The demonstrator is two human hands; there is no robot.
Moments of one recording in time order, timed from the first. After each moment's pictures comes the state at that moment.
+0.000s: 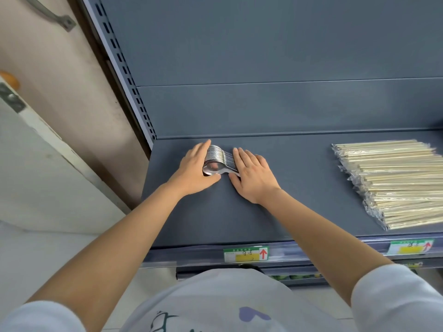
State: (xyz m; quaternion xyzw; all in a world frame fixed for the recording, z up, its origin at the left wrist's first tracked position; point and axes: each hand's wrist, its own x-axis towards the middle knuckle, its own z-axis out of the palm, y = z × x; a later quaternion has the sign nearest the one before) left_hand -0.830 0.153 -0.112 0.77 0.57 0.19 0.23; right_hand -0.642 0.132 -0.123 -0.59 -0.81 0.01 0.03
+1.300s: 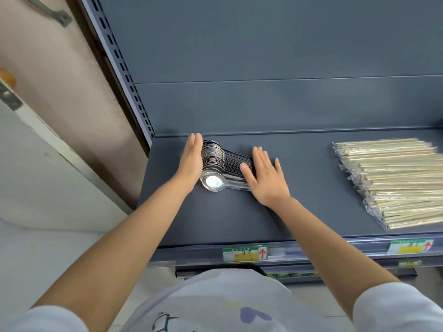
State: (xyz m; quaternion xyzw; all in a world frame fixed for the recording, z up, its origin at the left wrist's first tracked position) left_hand -0.807 0.153 -0.095 0.48 0.61 0.41 0.48; right_hand -0.623 0.118 -0.130 -0.67 -0.71 0.17 0.14
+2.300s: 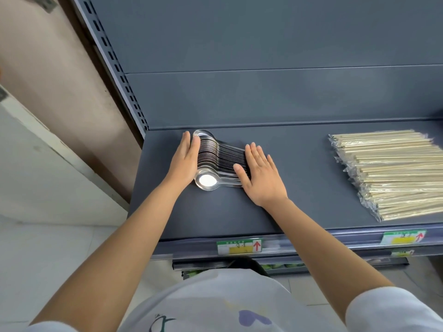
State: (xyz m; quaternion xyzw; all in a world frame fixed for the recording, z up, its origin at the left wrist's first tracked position) left_hand -0.812 0.139 -0.100 0.55 0.63 0.35 0.42; right_hand -0.621 0.104 -0.133 -0.65 -0.74 0.13 0.13
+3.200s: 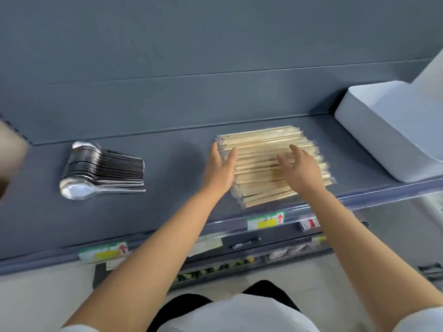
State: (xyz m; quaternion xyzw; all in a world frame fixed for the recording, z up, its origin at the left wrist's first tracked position) left_hand -0.490 0.069 -0.071 0.59 0.56 0.33 0.49; right_hand -0.302 0.038 -0.073 -0.81 -0.55 0.11 0.20
